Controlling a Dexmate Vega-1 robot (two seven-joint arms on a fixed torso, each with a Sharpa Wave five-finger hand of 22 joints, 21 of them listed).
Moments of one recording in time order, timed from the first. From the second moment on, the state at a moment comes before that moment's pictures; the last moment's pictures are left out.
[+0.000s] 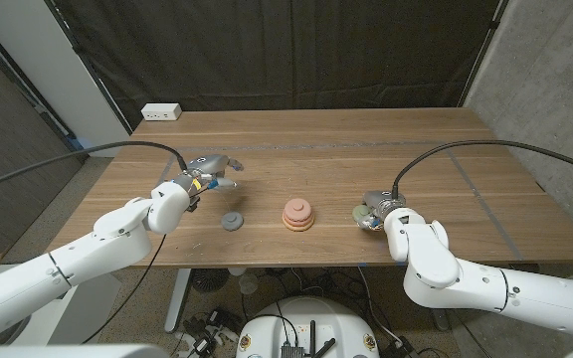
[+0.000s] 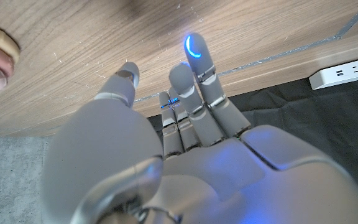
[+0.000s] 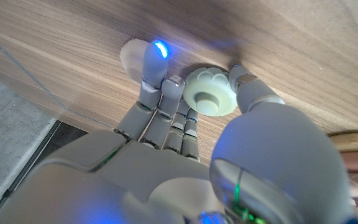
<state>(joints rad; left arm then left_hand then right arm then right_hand) 1.05 1.07 0.47 -2.07 0.42 0.42 0.10 0.89 -0.02 0.41 -0.16 0.34 0.55 -0.01 0.22 0.24 0.58 -0.11 0.21 0.42 1.12 -0.21 1.36 0.74 0.89 -0.12 1.33 0.18 -0.66 -0.95 -1.23 -2.31 -0.82 -1.27 0.42 0.82 -0.09 0.57 -0.16 0.21 0.26 -0.01 0.27 0.34 0.33 -0.07 0.23 0.61 0.81 -0.09 1.42 1.19 0.89 -0.12 1.53 0.25</state>
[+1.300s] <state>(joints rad) 1.06 1.07 0.47 -2.09 0.42 0.45 0.10 0.89 -0.02 0.43 -0.16 0.36 0.56 -0.01 0.22 0.23 0.60 -0.11 0.21 0.42 1.12 -0.21 1.36 0.75 0.89 -0.12 1.33 0.18 -0.86 -0.95 -1.01 -2.30 -0.70 -1.10 0.21 0.88 -0.07 0.60 -0.16 0.23 0.53 -0.04 0.38 0.30 0.59 -0.04 0.30 0.62 1.11 -0.20 1.56 1.23 1.11 -0.21 1.56 0.34</state>
